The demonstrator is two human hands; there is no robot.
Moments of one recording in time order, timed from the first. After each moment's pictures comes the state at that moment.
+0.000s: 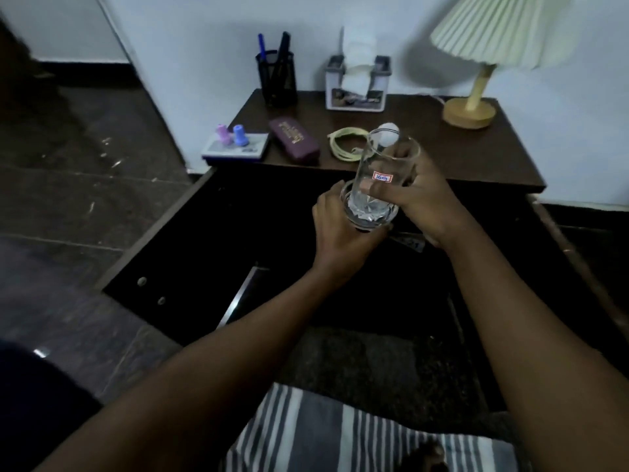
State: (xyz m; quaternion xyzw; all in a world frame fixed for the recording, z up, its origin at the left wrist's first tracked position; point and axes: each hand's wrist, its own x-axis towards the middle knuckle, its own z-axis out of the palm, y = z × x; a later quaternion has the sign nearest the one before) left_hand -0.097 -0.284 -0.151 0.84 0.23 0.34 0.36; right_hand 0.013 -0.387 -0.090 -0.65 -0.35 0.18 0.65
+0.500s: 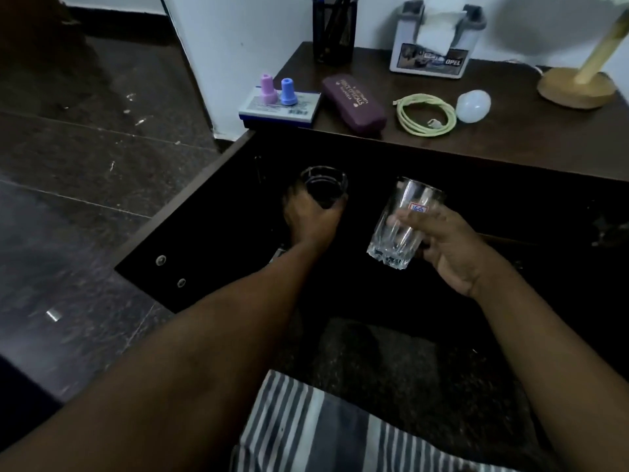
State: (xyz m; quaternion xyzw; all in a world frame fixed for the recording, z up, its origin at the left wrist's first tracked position) left_hand -0.092 -0.143 -0.246 0.75 0.45 0.32 0.36; right_hand -0.011 -0.354 -0.174 -0.63 -0.22 0.39 0.63
